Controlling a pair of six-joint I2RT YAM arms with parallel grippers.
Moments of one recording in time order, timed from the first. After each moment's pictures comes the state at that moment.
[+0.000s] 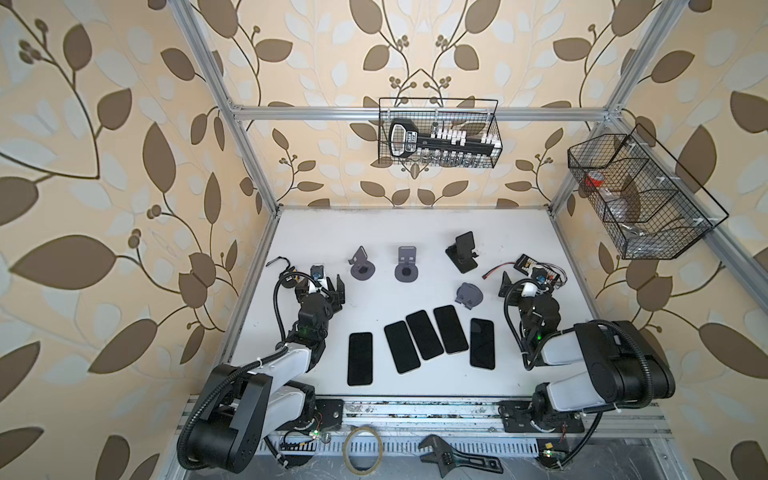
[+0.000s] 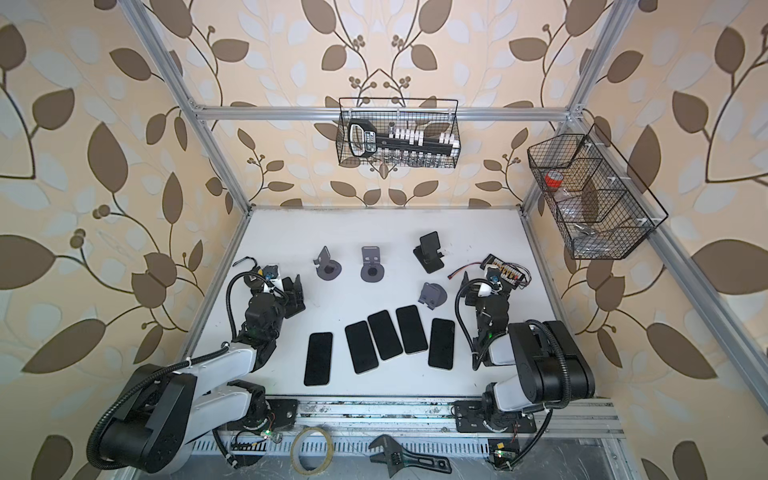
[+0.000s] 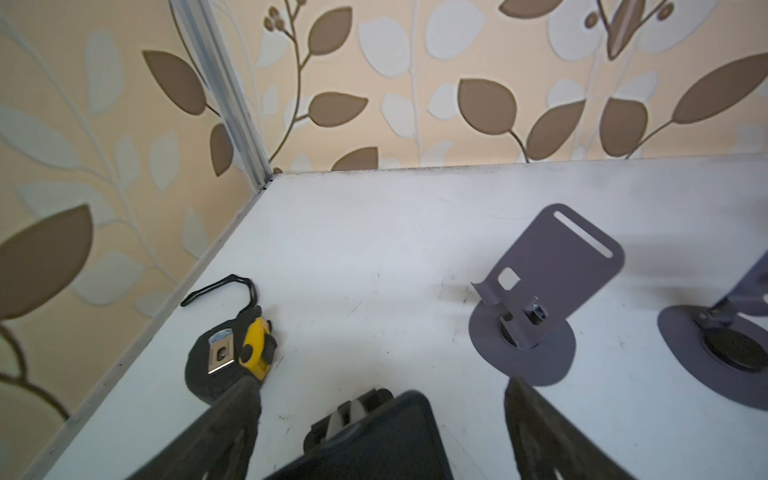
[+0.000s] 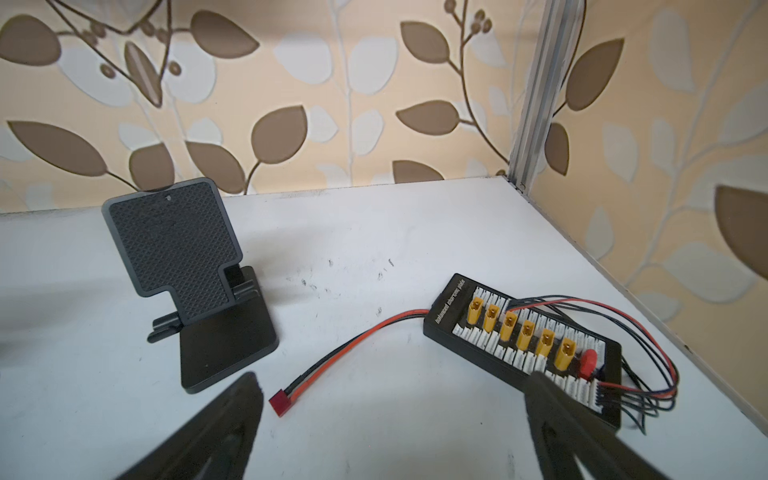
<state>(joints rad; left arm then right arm) -0.19 1.15 0.19 0.74 -0.30 0.01 0.02 1.49 0.15 1.22 0.19 0.03</state>
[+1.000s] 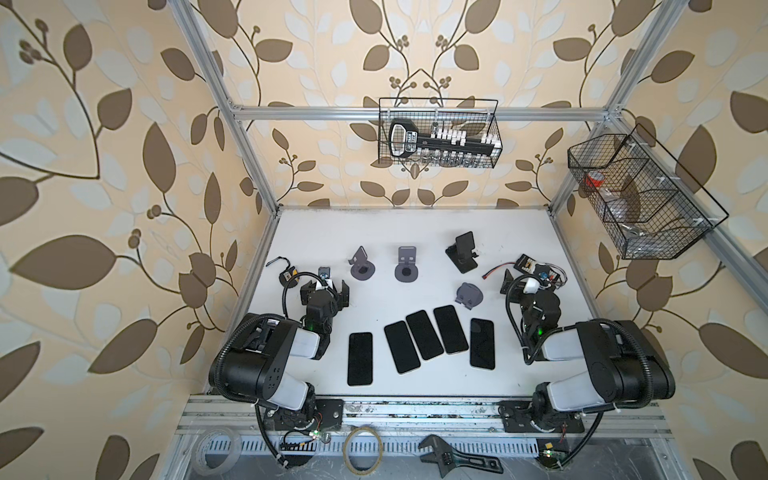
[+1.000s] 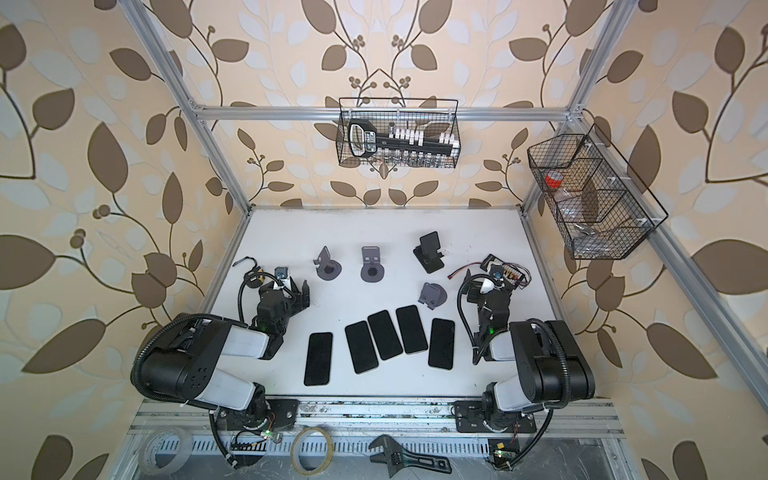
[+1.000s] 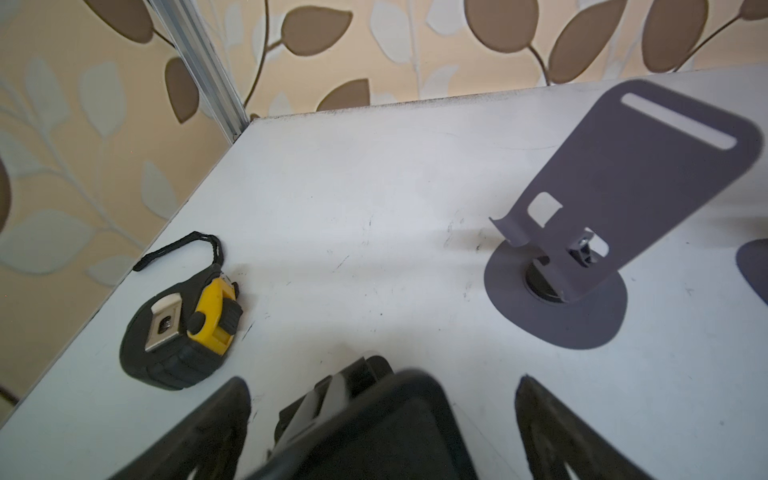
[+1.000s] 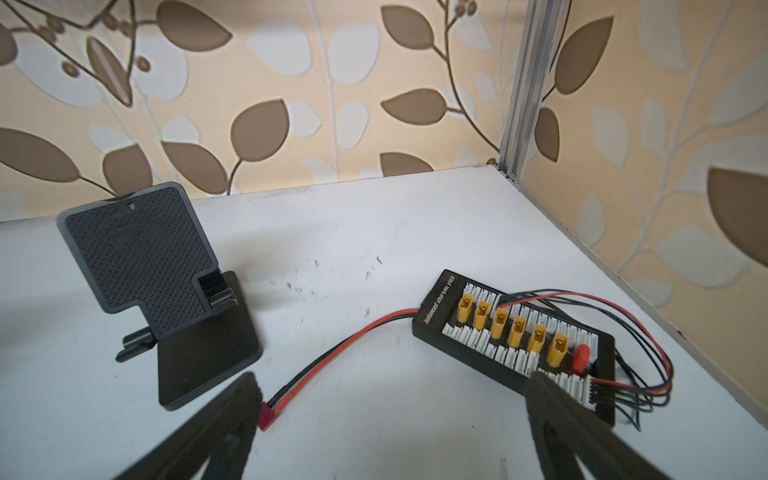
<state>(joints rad) -0.18 1.49 0.23 0.91 -0.32 0.00 0.00 1.49 0.19 1.13 0.21 0.07</state>
